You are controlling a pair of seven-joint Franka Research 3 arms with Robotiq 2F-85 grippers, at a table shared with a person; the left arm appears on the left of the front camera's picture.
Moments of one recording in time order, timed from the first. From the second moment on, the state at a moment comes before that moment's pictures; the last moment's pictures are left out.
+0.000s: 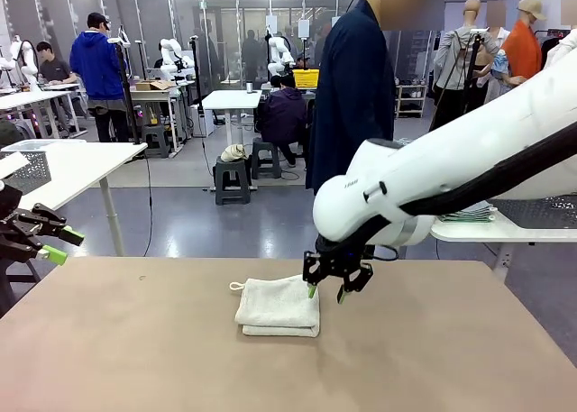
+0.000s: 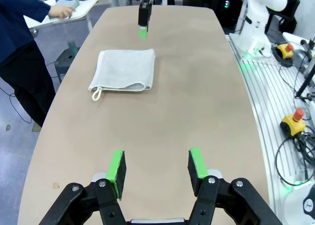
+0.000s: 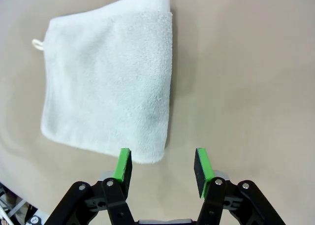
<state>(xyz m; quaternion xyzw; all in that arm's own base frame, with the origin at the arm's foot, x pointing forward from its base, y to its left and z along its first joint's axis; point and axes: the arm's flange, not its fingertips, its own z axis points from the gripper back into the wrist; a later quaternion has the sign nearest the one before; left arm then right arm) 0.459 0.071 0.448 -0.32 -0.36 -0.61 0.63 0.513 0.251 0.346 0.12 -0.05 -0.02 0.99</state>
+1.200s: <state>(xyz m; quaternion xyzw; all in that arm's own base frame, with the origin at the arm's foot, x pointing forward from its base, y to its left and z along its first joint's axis) 0.459 0.071 0.448 -0.32 -0.36 -0.61 0.63 0.548 0.271 0.306 0.12 -0.08 -0.04 0.99</state>
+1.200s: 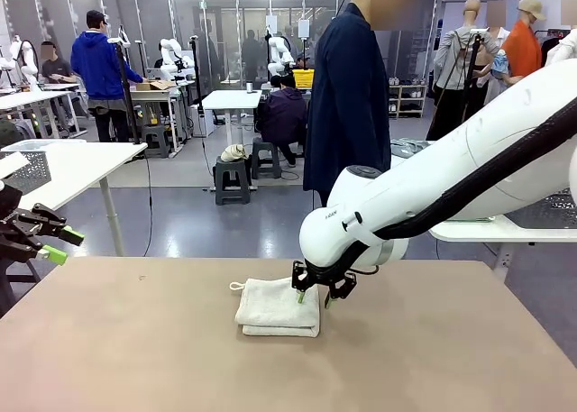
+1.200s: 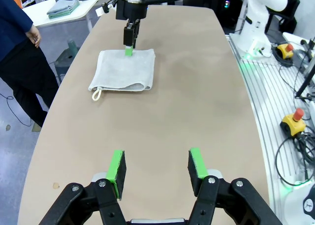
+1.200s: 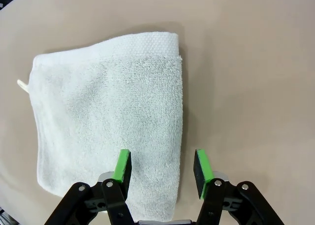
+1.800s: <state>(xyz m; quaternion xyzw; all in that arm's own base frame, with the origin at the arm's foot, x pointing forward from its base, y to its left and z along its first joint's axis) 0.459 0.071 0.448 -0.32 -0.36 -0.61 0.63 0.555 0.275 0.292 0.13 -0.07 -0.05 0.99</state>
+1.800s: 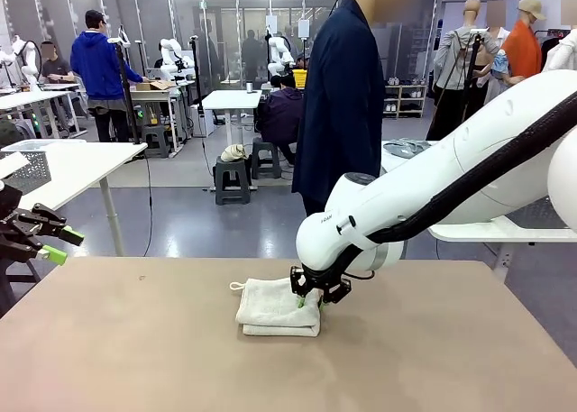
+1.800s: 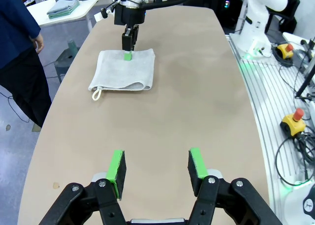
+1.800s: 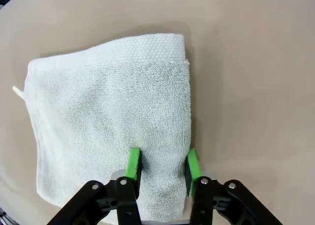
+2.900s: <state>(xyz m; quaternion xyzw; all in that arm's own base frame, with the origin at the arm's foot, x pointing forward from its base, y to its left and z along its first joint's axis) 0.459 0.071 0.448 -0.32 -0.36 -0.61 0.63 0.555 0.275 0.294 0.13 -0.08 -0.05 0.99</state>
